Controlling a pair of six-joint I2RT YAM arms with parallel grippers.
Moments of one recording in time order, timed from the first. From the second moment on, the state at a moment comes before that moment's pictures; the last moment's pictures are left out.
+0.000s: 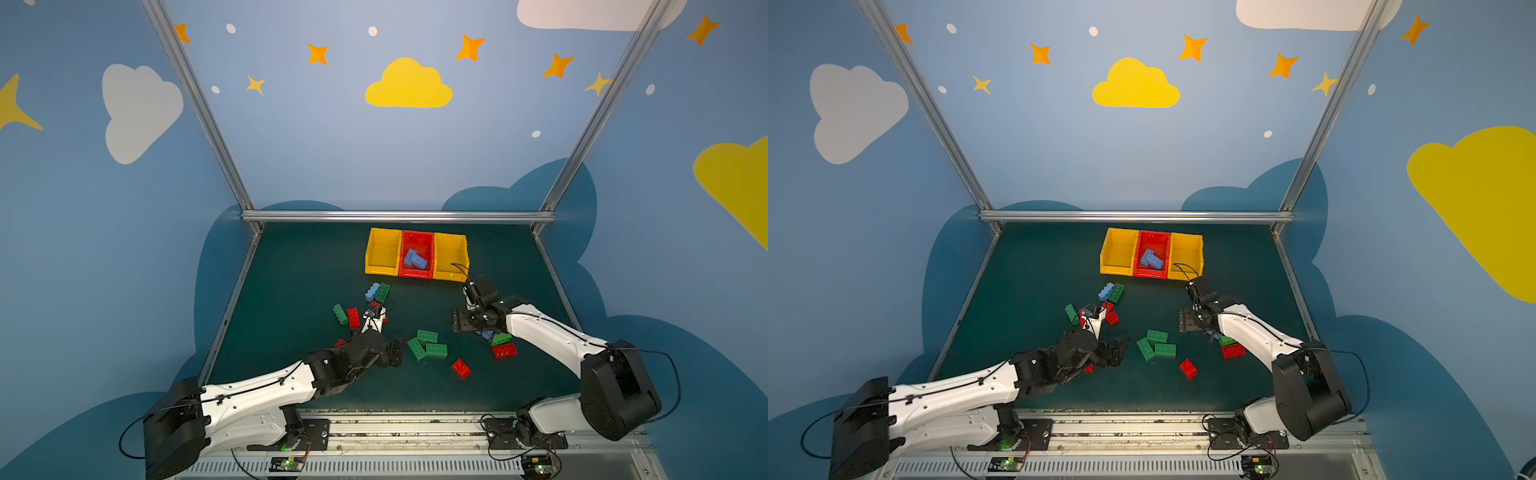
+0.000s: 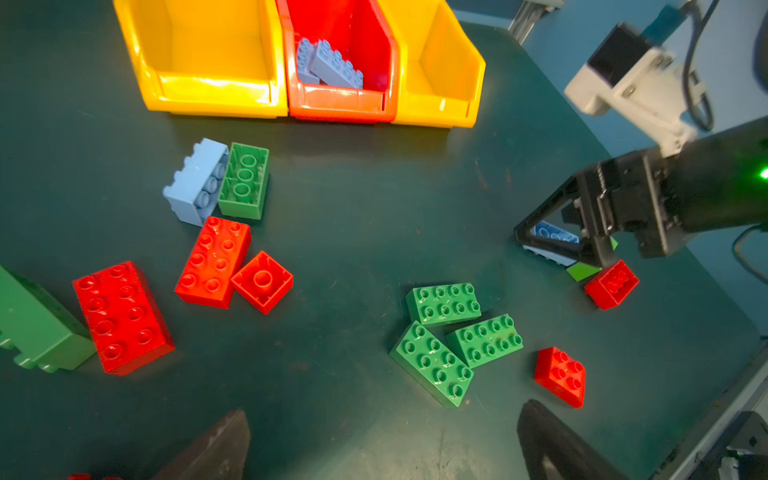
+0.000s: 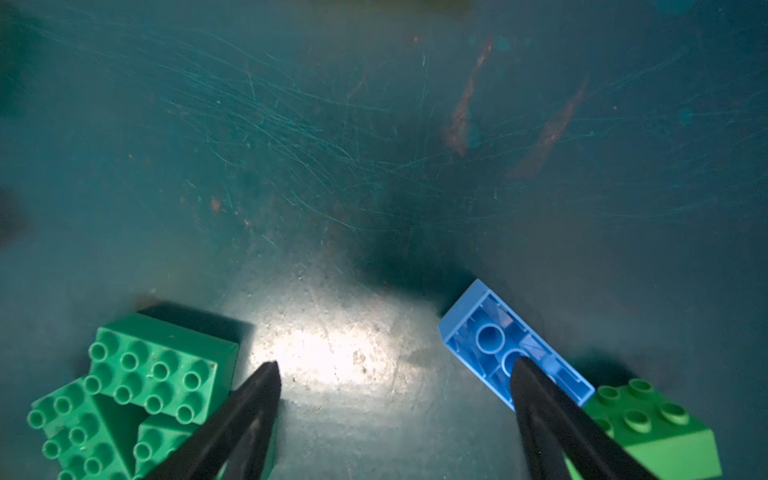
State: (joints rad) left arm -1.05 1.06 0.55 -0.12 -0.38 -0.64; right arm 0.49 1.42 0.85 -0.59 0.12 0.34
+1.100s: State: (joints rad) left arm -1.05 0.85 0.40 -0.12 -0.45 -0.65; right arm 0.29 1.53 0.84 -0.56 -0.11 0.41
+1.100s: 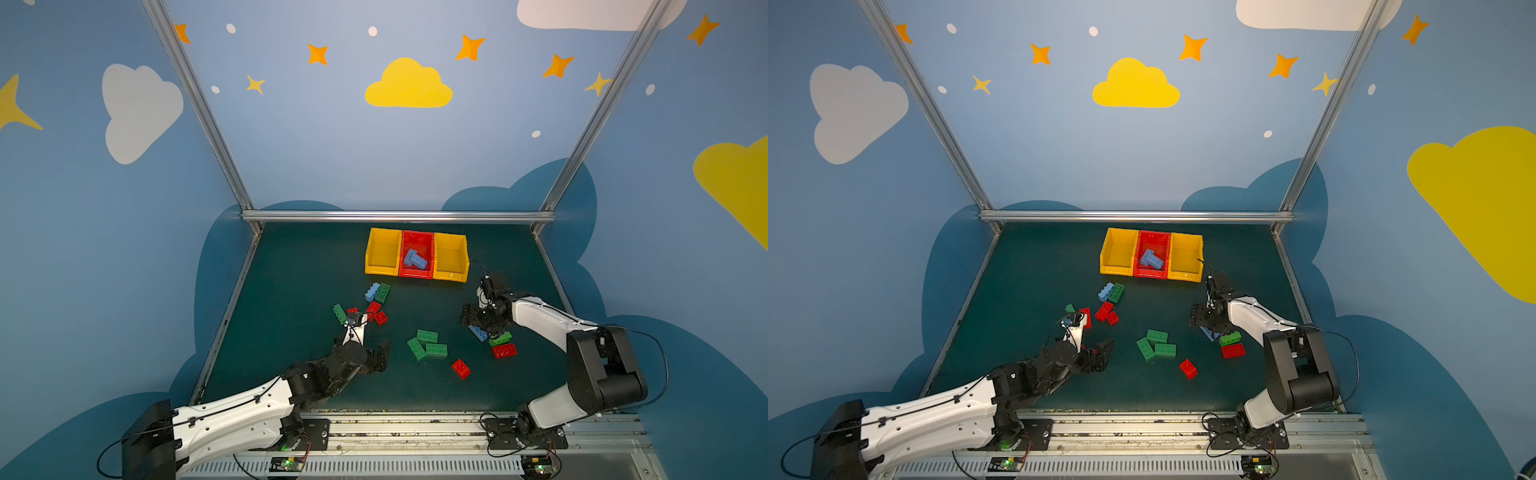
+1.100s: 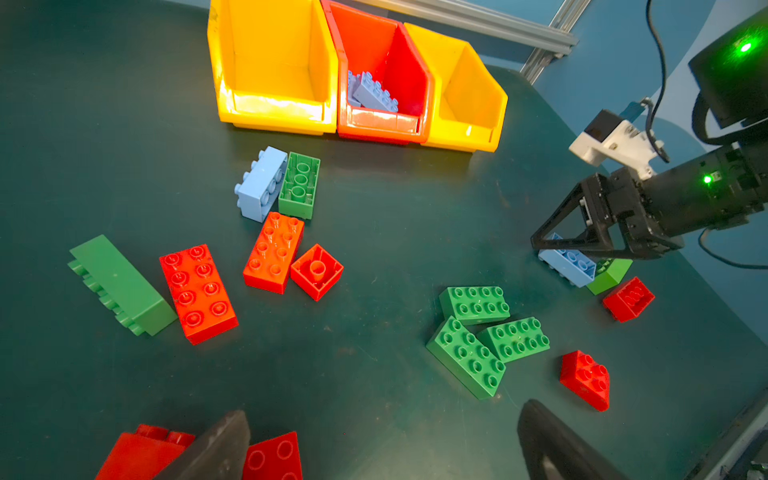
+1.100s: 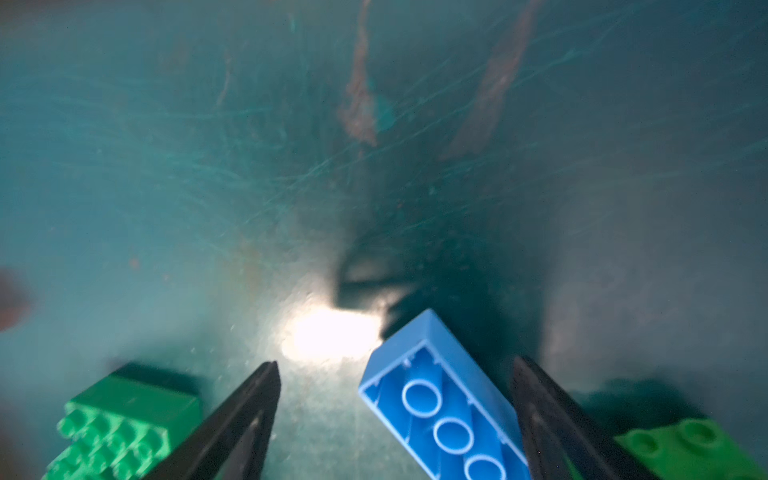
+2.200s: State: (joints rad) left arm -0.92 0.91 0.42 -0.15 -0.44 -0.65; right arm 0.43 1.67 1.31 -0.74 -0.01 0.45
